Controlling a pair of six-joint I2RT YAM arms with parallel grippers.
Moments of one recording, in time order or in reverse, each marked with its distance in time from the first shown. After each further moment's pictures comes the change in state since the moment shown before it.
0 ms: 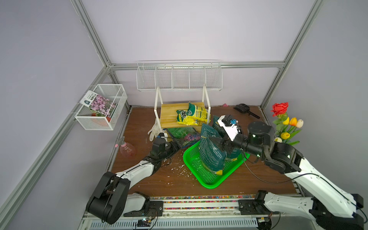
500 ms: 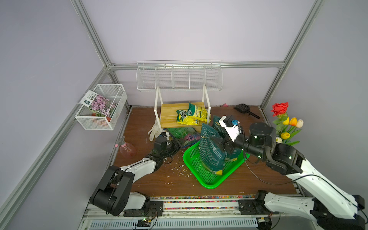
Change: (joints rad) left arm 0.000 0.071 0.032 0.037 0.029 -0.029; right arm 0.001 -0.017 -0.016 0.006 0.018 0.000
